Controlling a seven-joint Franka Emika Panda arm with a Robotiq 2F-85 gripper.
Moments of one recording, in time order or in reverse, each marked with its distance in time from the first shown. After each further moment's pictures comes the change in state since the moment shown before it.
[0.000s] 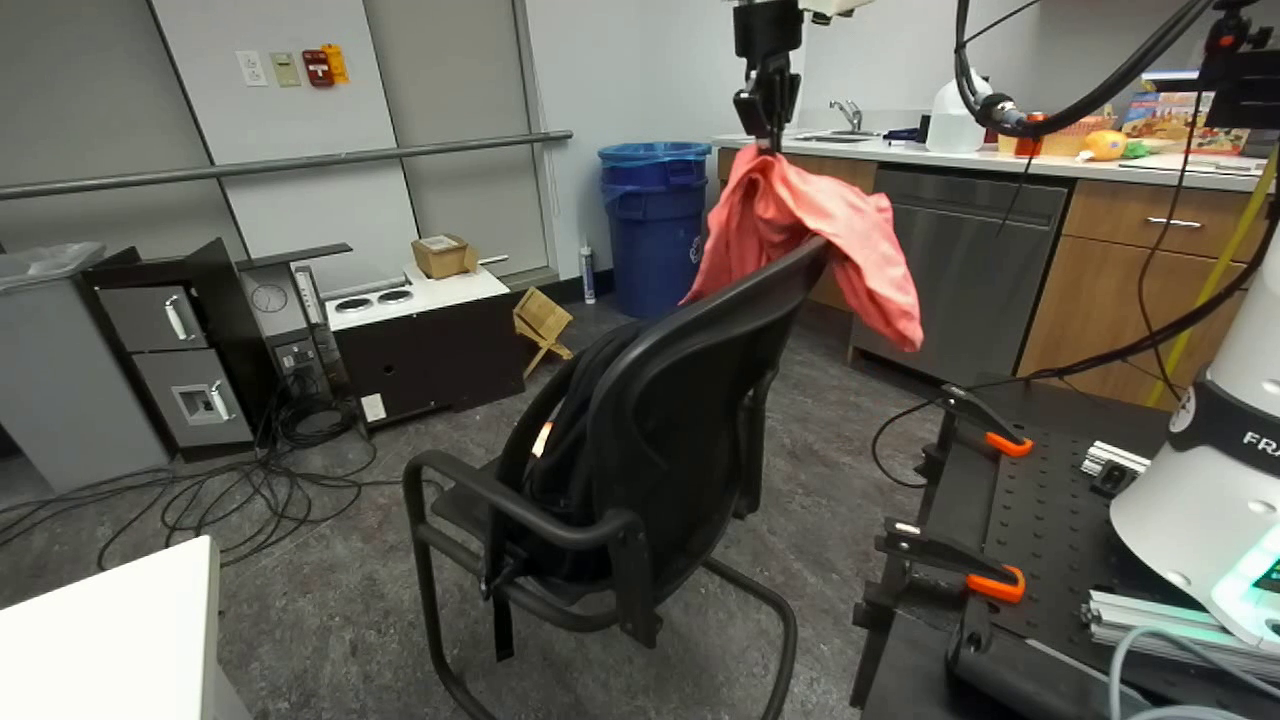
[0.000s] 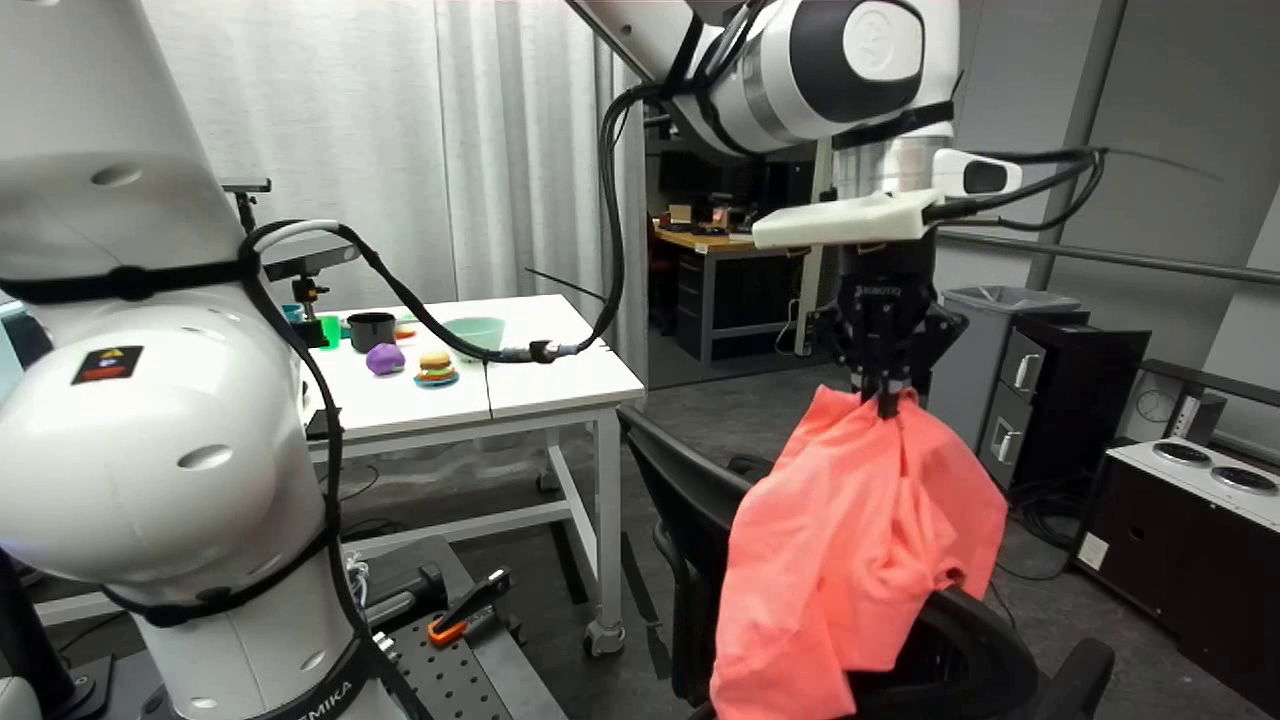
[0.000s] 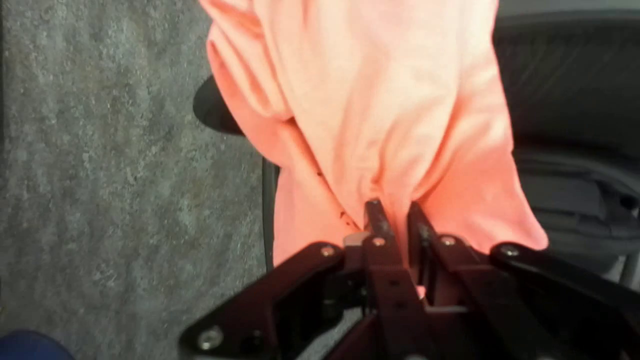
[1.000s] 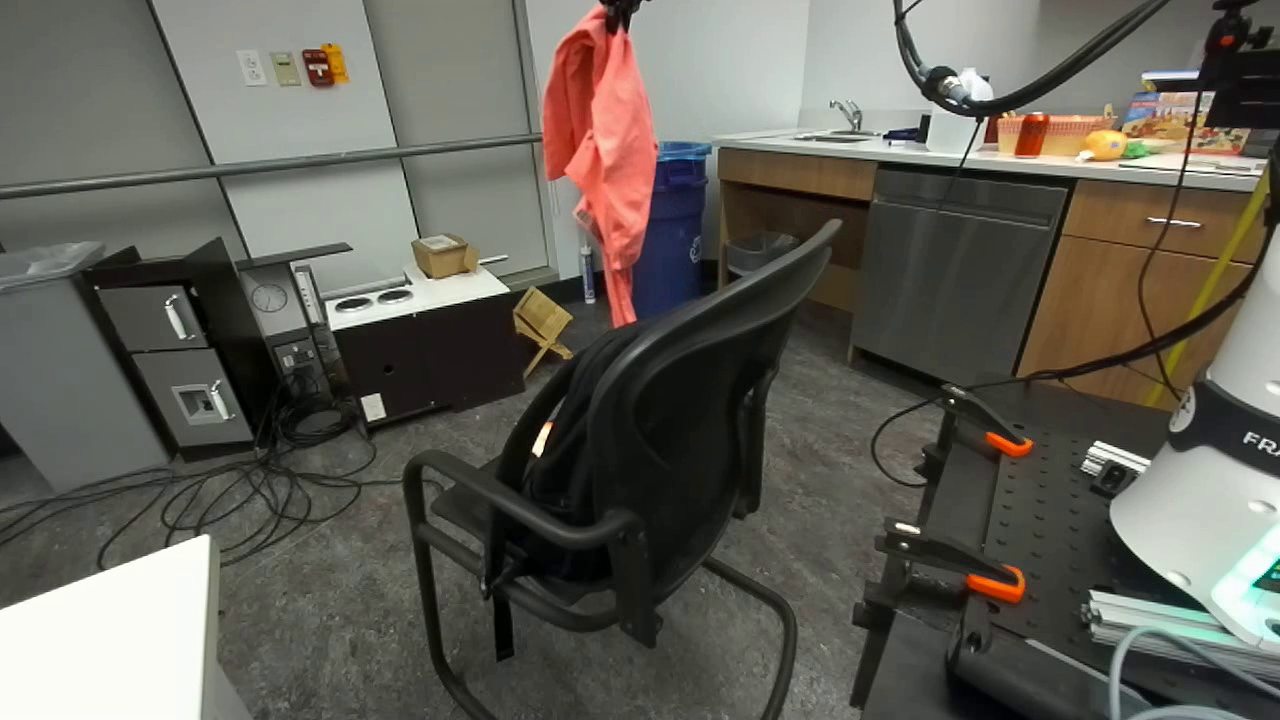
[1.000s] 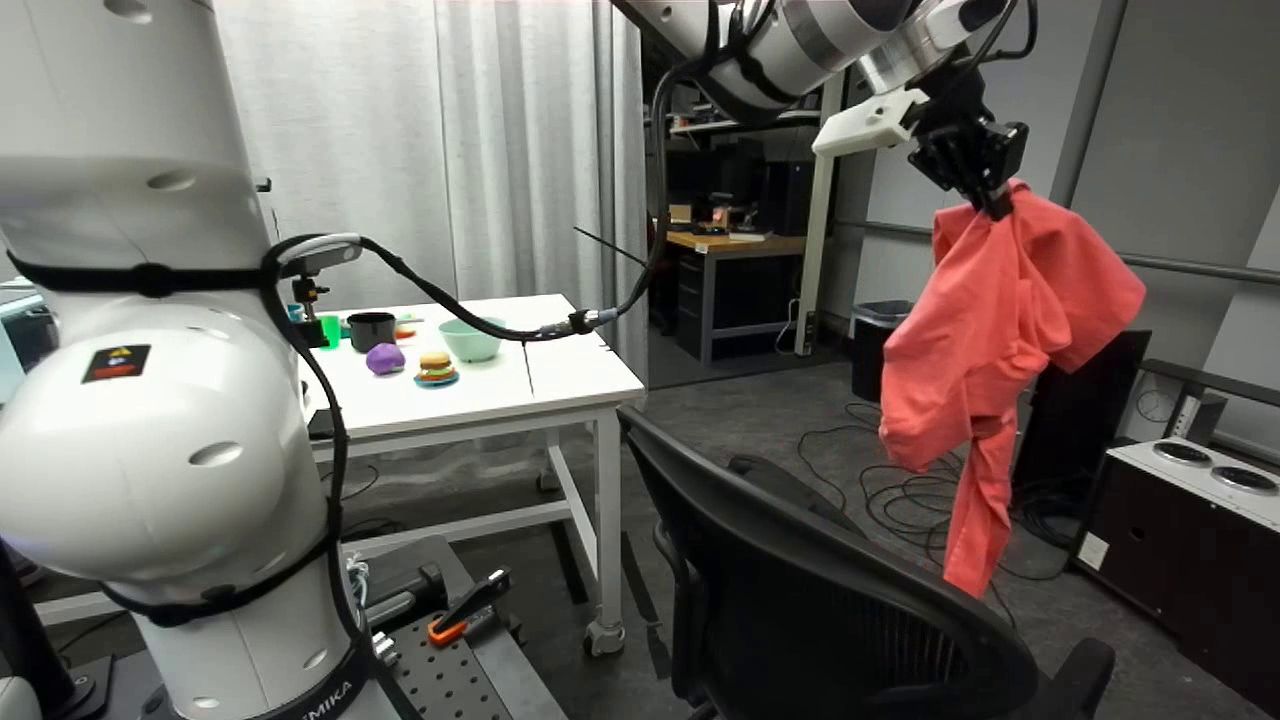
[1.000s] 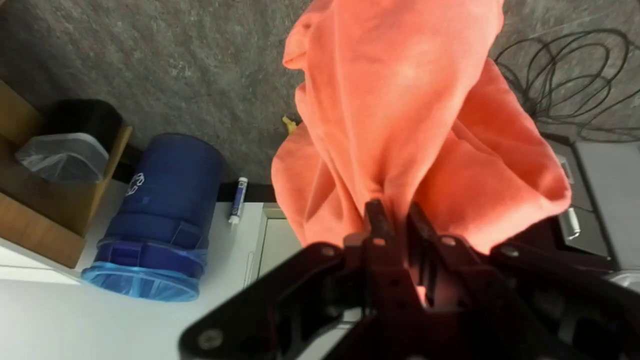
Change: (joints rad) arm 0.026 0.143 0.078 0.312 -0.270 0.427 0.725
